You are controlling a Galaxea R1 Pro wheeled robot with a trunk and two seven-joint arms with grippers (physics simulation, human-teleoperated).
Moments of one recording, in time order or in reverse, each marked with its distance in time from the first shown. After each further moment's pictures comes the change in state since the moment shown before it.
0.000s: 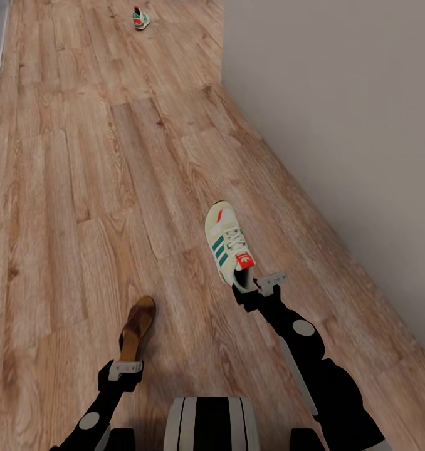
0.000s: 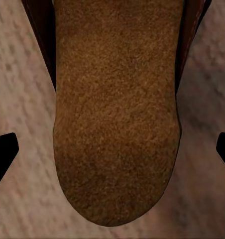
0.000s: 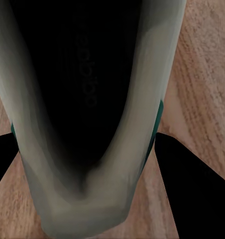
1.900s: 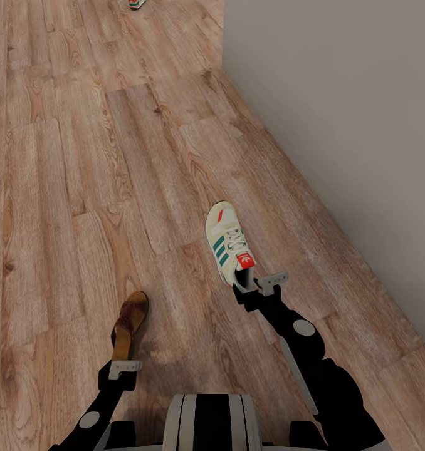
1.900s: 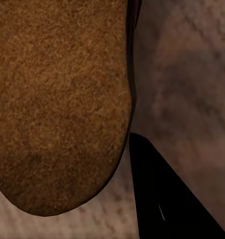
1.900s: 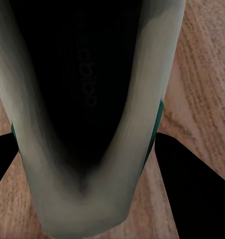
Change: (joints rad) left arm -0.003 0.000 -0.001 0.000 0.011 -0.003 -0.002; right arm 0.000 0.000 -0.004 0.001 0.000 0.000 0.000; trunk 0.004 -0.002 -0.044
